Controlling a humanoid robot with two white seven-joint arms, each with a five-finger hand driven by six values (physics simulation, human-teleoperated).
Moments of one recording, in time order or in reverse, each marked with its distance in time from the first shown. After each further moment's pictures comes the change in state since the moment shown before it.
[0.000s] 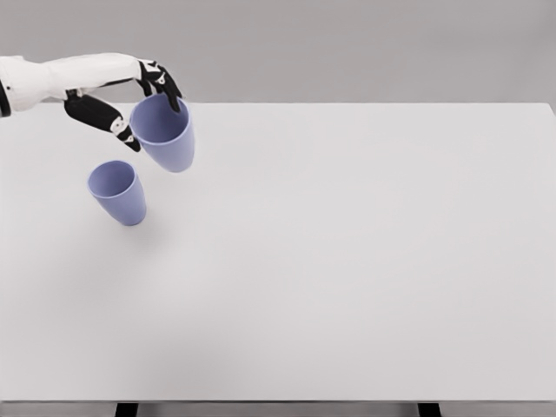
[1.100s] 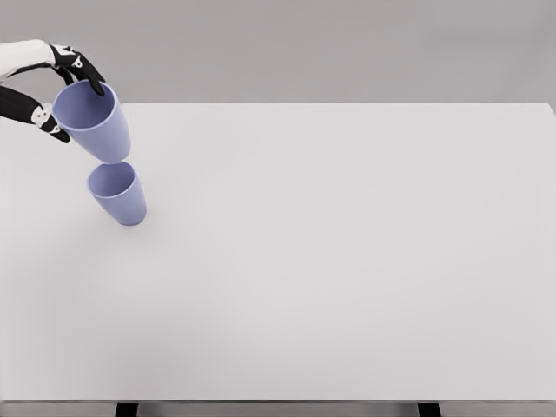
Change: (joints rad) left arm 0.002 0.176 0.016 0.017 0.071 -0.003 -0.029; right arm 0.000 0.000 0.000 0.000 0.000 0.000 0.000
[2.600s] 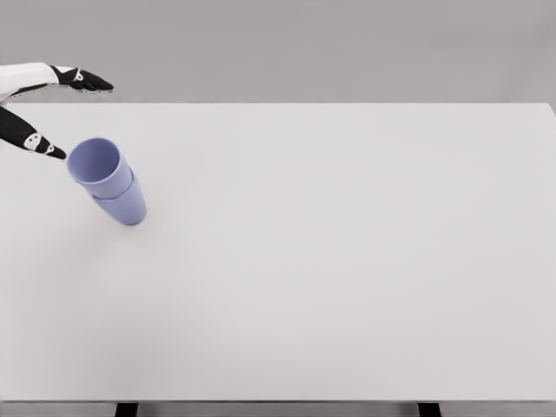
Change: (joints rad) left arm 0.029 0.002 0.003 0.020 0.004 -0.002 -0.058; right arm 0.000 0.000 0.000 0.000 0.000 0.000 0.000
